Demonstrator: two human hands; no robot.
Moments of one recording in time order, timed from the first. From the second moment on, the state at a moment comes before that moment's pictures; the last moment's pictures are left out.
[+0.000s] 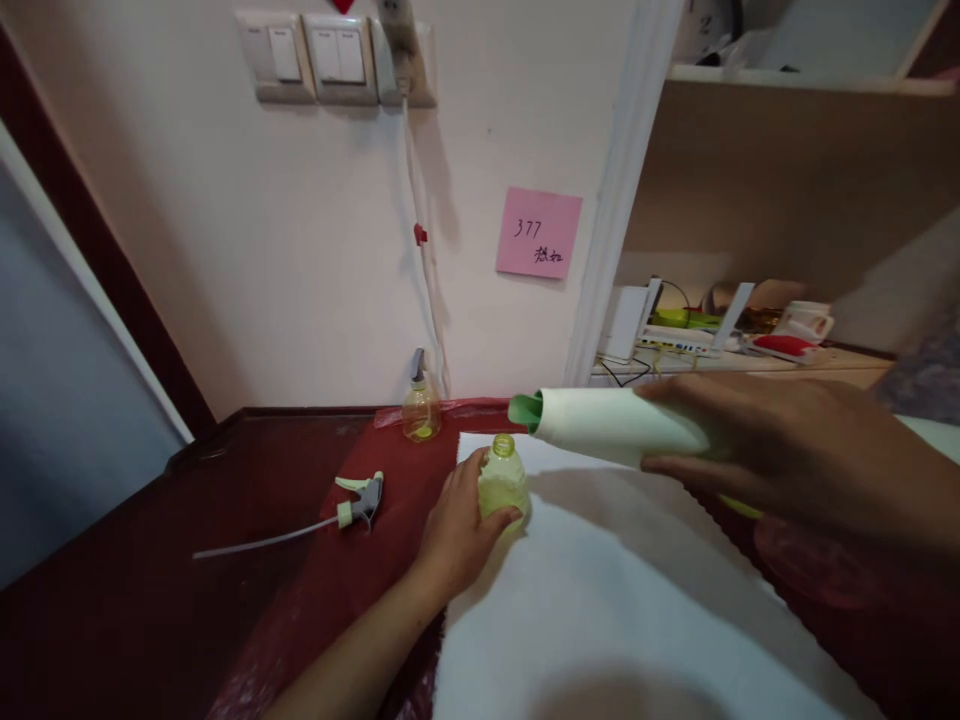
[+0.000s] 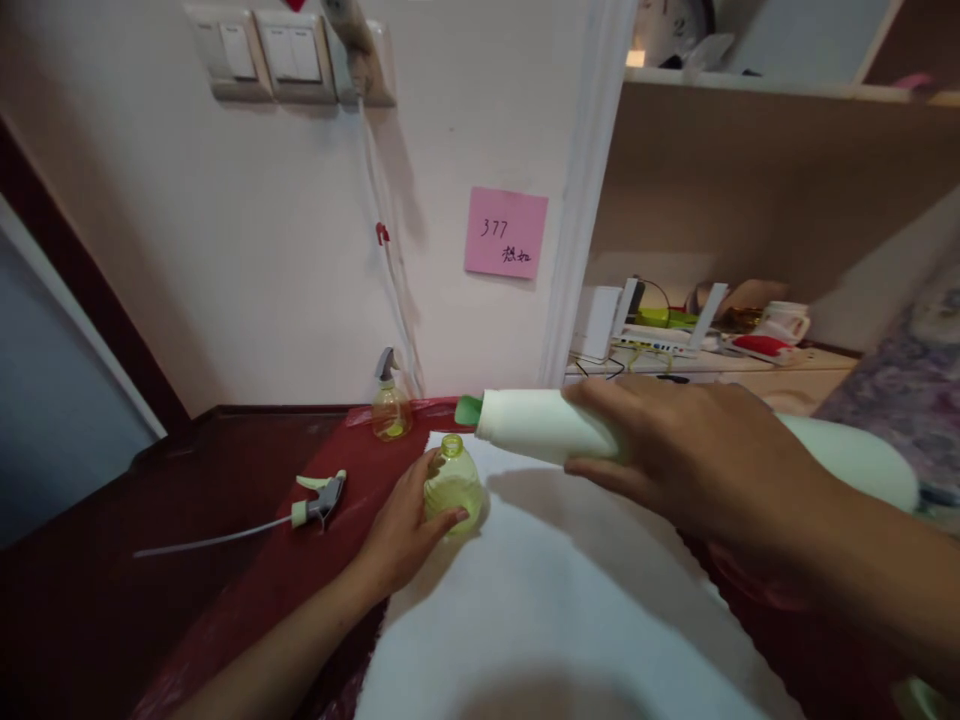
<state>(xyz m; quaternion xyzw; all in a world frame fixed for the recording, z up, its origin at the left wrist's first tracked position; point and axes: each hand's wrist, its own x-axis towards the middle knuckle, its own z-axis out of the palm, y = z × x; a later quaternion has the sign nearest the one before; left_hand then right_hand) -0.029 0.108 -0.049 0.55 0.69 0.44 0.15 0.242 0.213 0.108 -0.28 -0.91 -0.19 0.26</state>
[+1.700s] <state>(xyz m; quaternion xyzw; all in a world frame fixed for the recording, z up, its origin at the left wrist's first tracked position) -0.037 0.109 -0.047 0.58 0.69 0.41 0.15 0.106 0.199 -0.048 -0.23 -0.77 0.45 0.40</state>
